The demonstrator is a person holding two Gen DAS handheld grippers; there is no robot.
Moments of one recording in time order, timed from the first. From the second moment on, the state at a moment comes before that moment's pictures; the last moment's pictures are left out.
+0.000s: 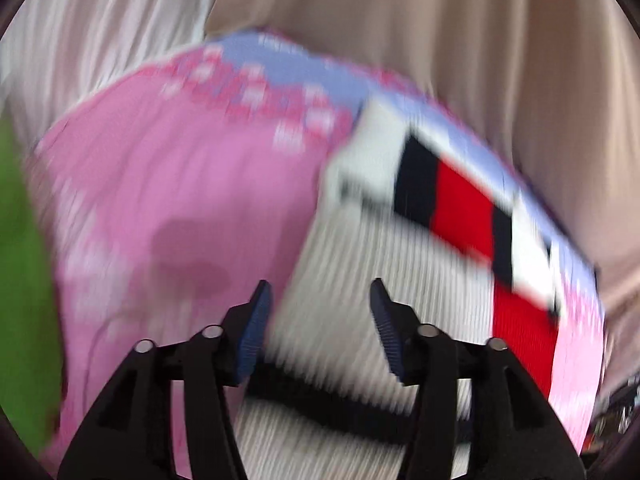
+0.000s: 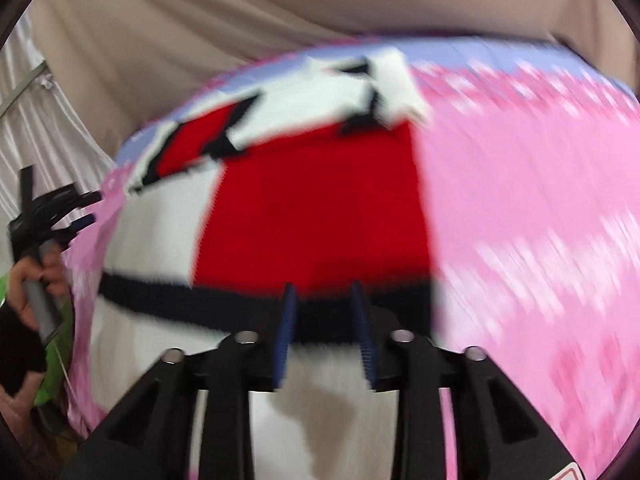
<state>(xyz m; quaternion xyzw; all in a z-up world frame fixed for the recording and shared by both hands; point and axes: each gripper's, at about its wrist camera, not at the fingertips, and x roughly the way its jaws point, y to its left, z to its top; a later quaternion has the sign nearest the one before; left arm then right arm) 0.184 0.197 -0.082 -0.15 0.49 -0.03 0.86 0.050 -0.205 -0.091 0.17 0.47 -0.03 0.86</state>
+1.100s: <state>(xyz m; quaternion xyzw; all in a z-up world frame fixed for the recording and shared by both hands) -0.050 0.191 -0.064 -0.18 0.60 -0.12 0.77 -0.127 -0.238 -0.058 0.23 0.44 -0.03 0.87</state>
